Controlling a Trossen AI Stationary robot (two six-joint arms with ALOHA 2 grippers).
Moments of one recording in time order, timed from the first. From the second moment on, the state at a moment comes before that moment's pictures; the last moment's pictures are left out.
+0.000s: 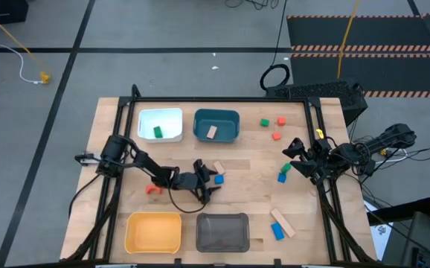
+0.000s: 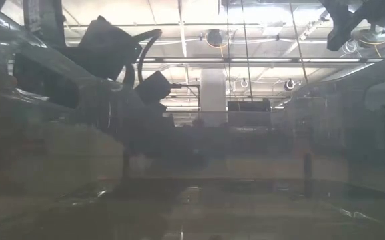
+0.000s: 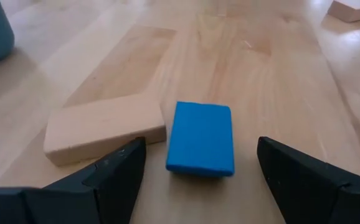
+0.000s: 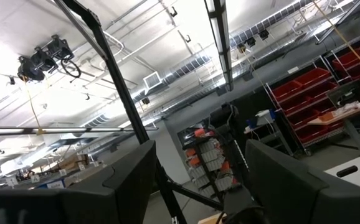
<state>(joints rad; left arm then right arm) -0.22 2.04 0.68 0.89 -0.35 -0.23 0.35 0.45 0.01 0.96 0.26 0.37</state>
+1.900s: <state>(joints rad) -0.42 1.69 0.68 0.84 -0.22 -0.09 0.35 0.45 0.01 0.96 0.26 0.37</state>
